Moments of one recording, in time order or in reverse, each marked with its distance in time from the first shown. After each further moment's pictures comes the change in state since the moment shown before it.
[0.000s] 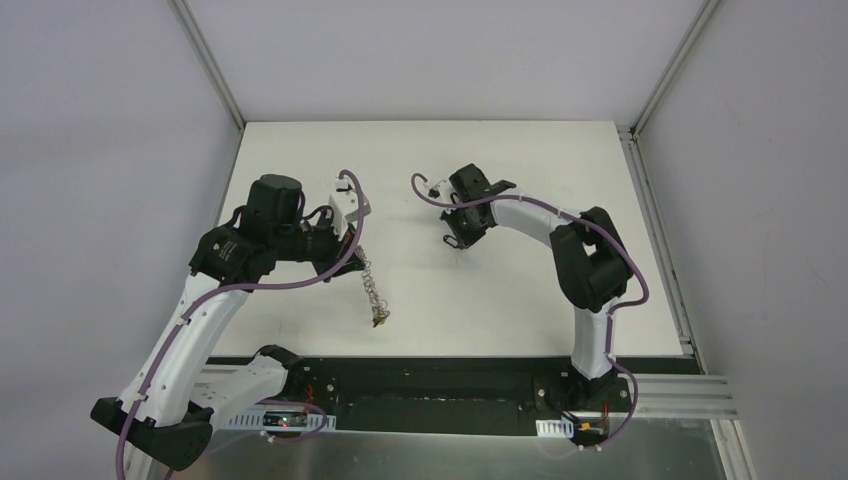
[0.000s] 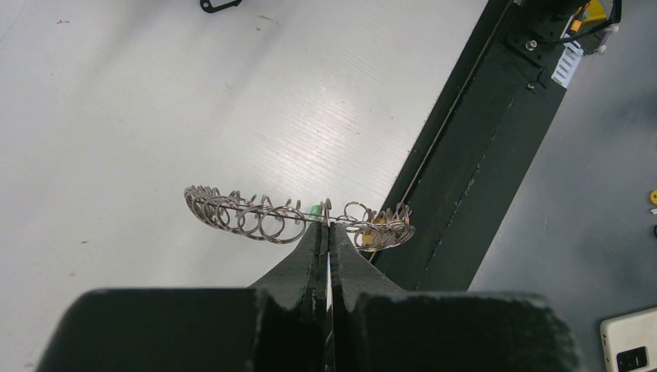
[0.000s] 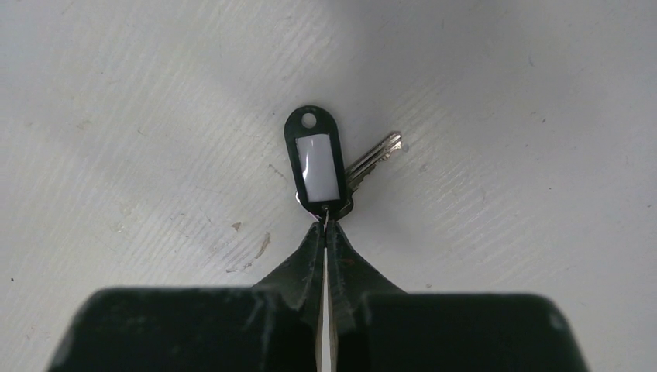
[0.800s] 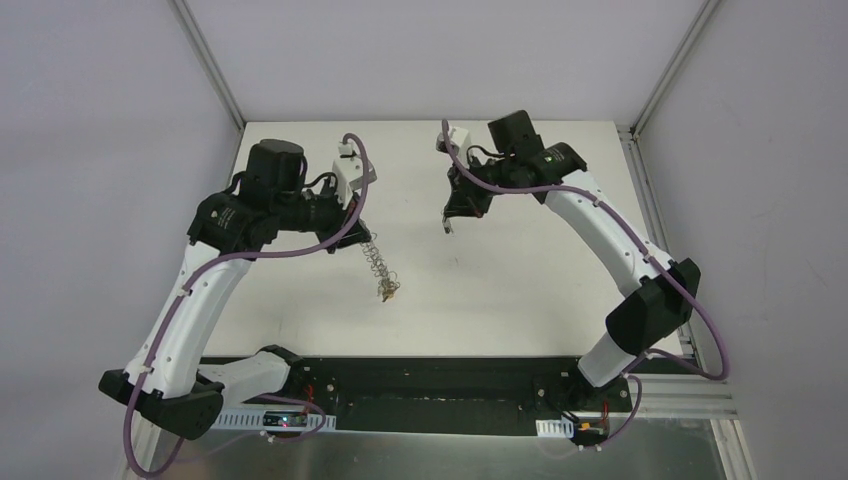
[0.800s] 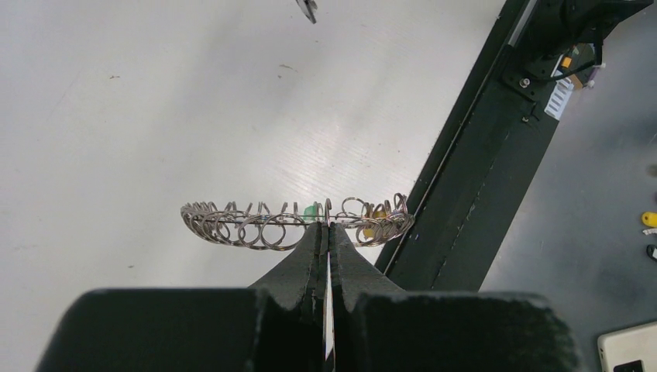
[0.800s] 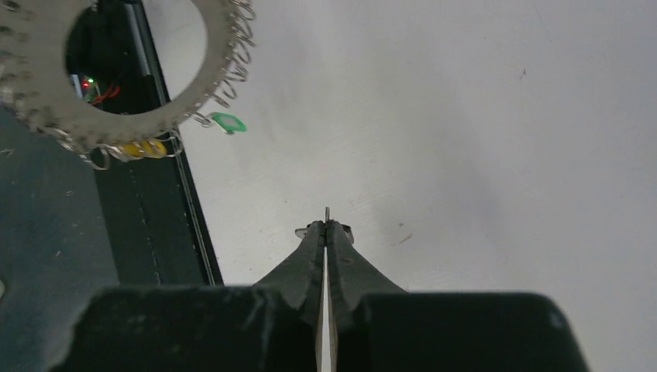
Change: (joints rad) left arm 0.000 0.156 0.249 -0.057 0.001 0.010; right arm -0.039 -0.349 0.235 -0.274 -0.517 -0.194
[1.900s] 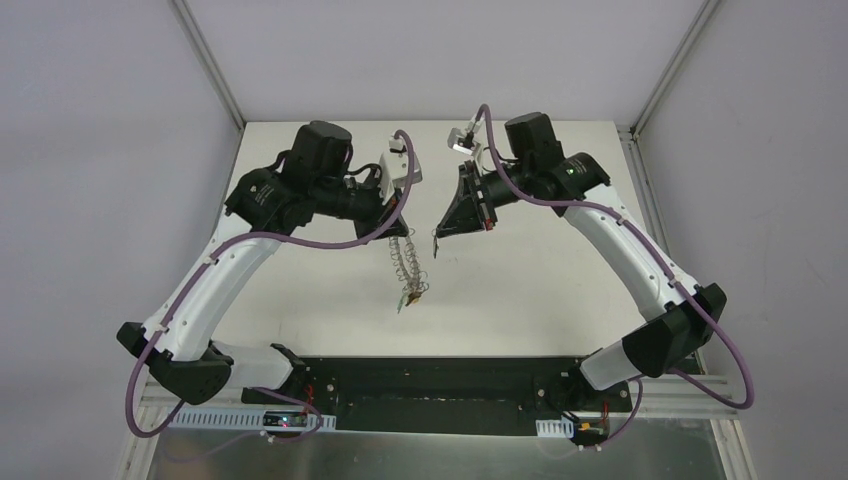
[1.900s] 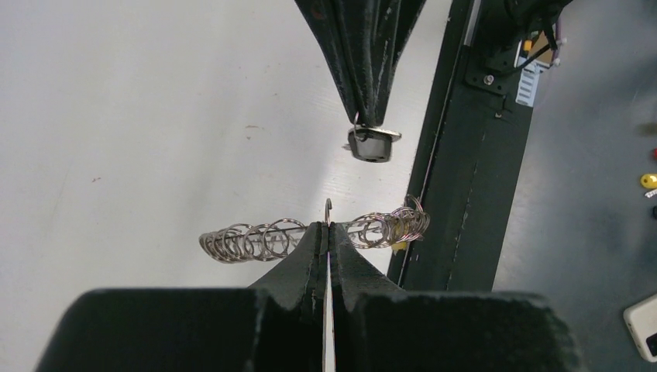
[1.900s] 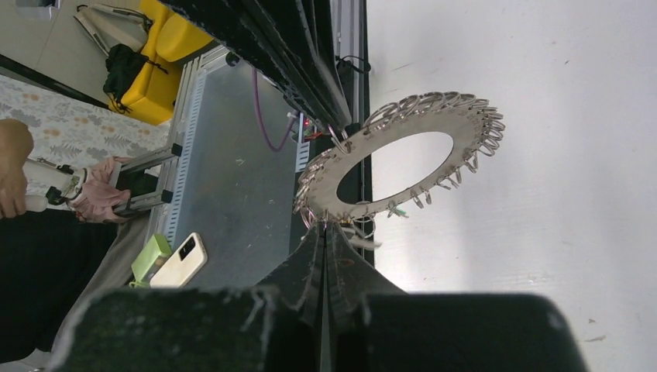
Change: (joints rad) left arm -0.197 0.192 0.183 0.045 0.006 0.039; right arm 0.000 -0.132 -0.027 0.022 -0.504 0.209
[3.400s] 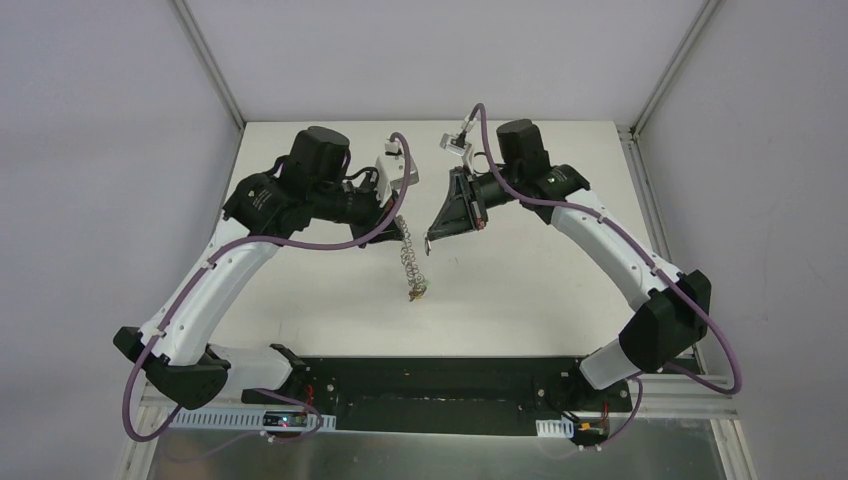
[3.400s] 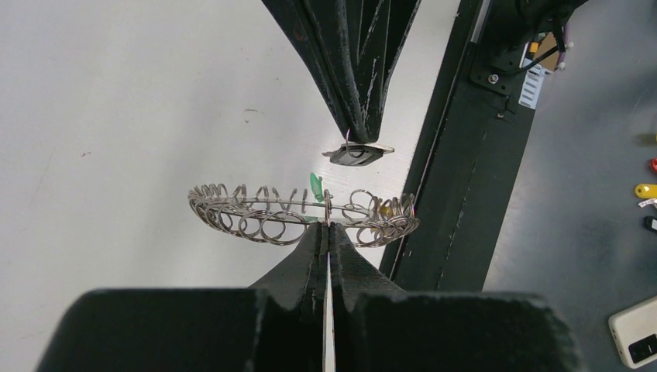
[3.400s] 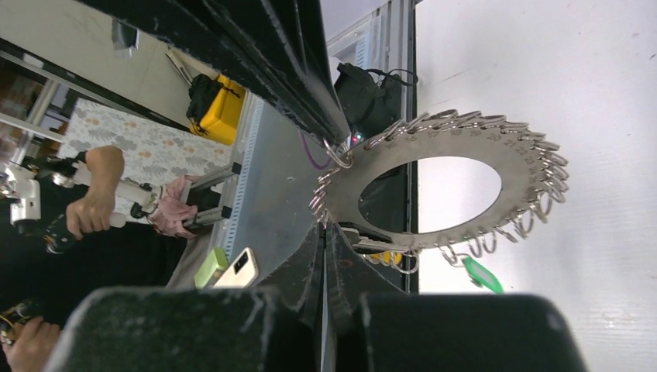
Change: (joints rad) left arm -0.006 -0.035 -0.059 -0.003 -0.042 -0.039; right arm 0.000 0.027 -0.155 0.309 -0.137 0.274
